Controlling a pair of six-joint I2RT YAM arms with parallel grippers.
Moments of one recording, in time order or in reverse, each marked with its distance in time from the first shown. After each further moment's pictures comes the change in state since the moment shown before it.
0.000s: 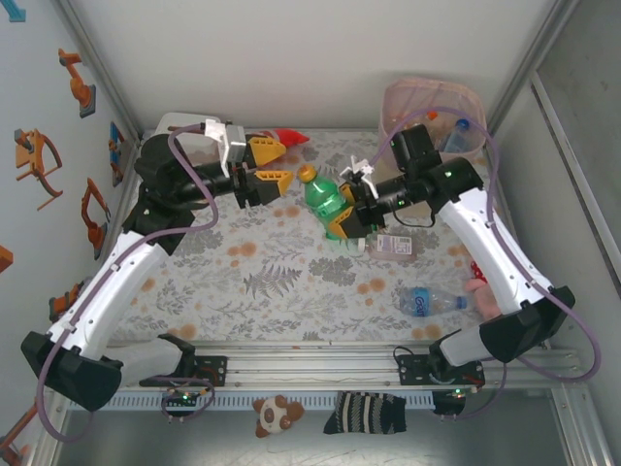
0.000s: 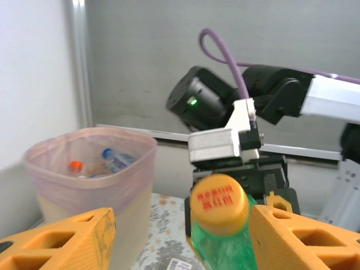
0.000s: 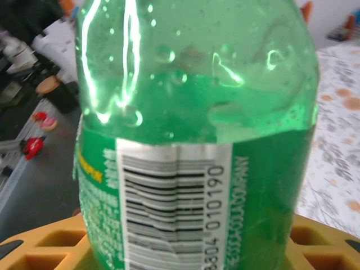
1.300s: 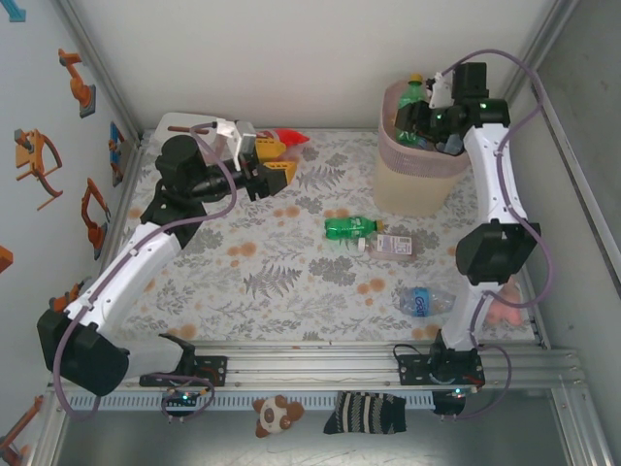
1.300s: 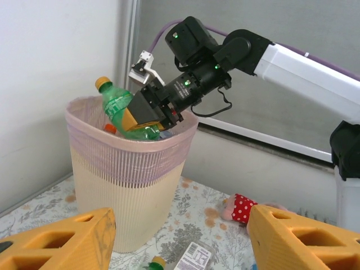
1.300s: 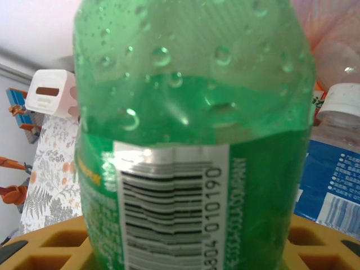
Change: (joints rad) left arm 0.018 0.090 -0.068 0.072 -0.097 -0.077; right arm -0.431 0.535 0.585 0.027 0.553 0.796
